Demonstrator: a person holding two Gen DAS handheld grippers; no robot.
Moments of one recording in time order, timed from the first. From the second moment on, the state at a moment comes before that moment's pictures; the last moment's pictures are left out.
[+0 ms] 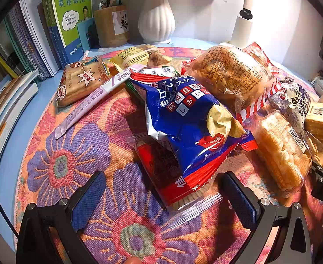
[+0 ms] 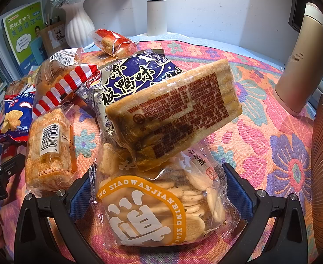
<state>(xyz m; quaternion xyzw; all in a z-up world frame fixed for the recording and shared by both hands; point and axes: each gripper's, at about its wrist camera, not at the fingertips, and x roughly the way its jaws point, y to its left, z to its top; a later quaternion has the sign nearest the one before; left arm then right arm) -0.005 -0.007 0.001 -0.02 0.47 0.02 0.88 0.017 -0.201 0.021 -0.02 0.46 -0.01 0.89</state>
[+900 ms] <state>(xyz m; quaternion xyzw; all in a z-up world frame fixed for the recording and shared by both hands) -0.004 -0.006 0.001 -0.02 0.47 0.02 0.88 0.016 -0.202 0.021 -0.02 0.46 -0.01 0.89</state>
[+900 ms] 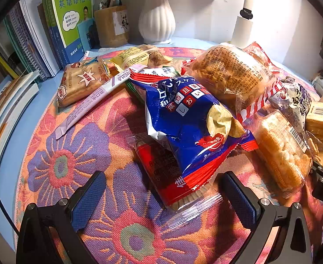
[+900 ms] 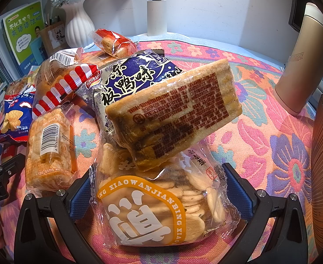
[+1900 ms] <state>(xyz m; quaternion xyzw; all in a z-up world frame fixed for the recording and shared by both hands) -0.004 -0.006 0.001 -0.02 0.47 0.02 0.88 0.015 -0.201 0.020 -0.01 0.47 -0.01 0.88</state>
